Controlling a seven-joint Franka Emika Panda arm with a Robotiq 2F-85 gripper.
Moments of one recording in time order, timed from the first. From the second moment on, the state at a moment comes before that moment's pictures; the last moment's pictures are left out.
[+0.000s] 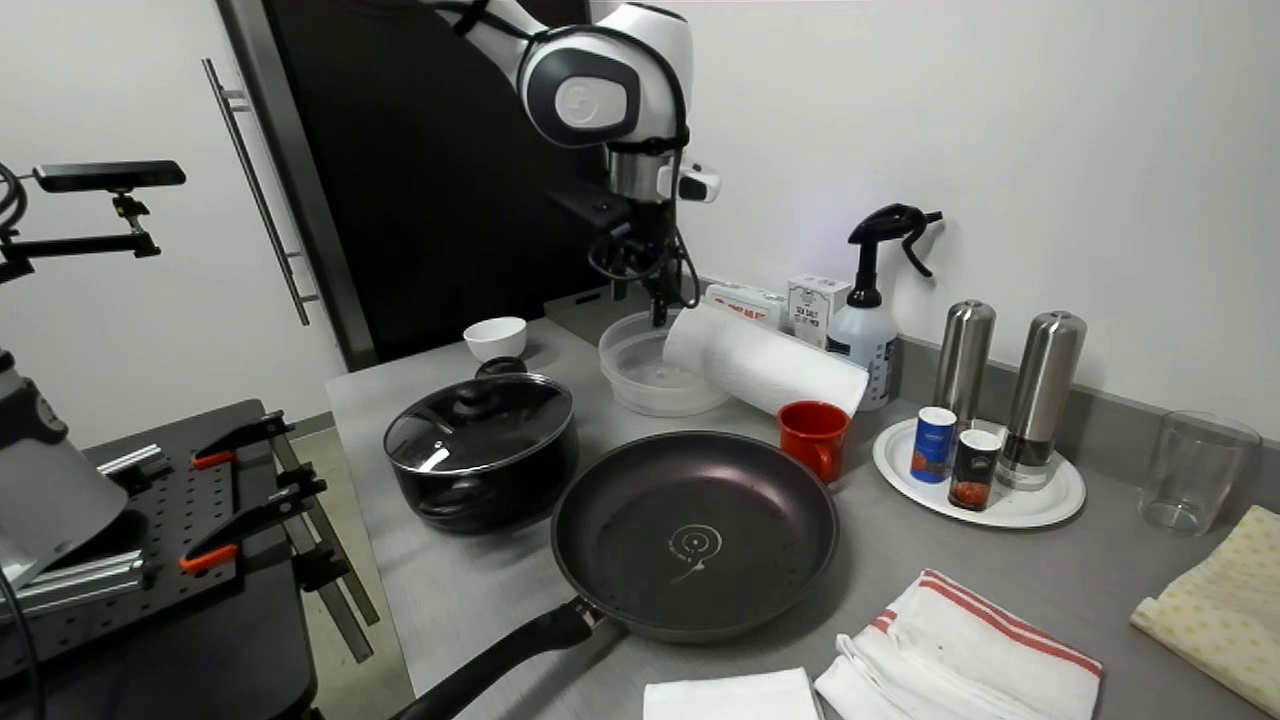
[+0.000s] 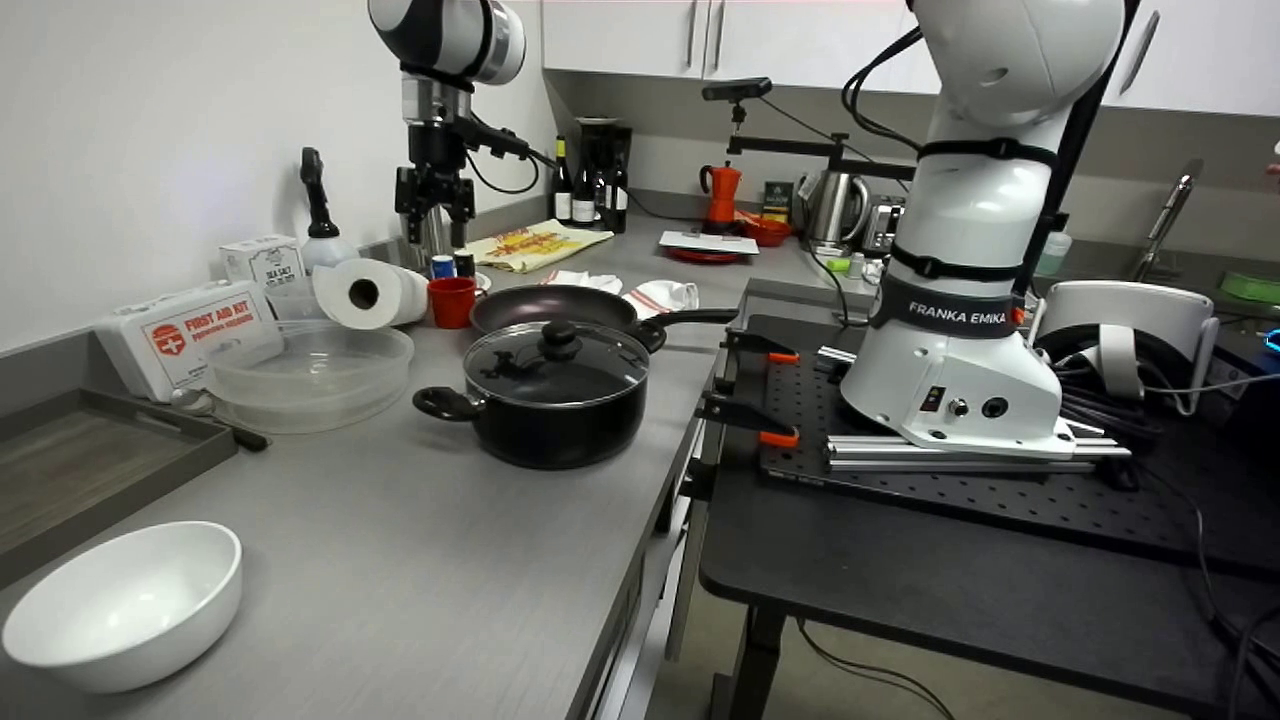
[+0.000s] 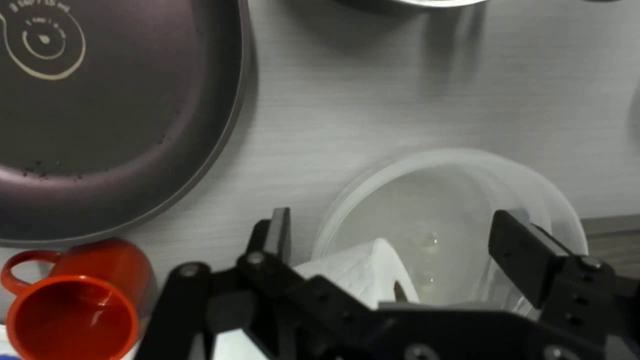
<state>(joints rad) -0.28 0.61 0.05 -1.72 0.17 2.27 -0.31</state>
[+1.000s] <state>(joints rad) -0.18 0.41 0.04 -2.08 0.01 2.26 -0.39</state>
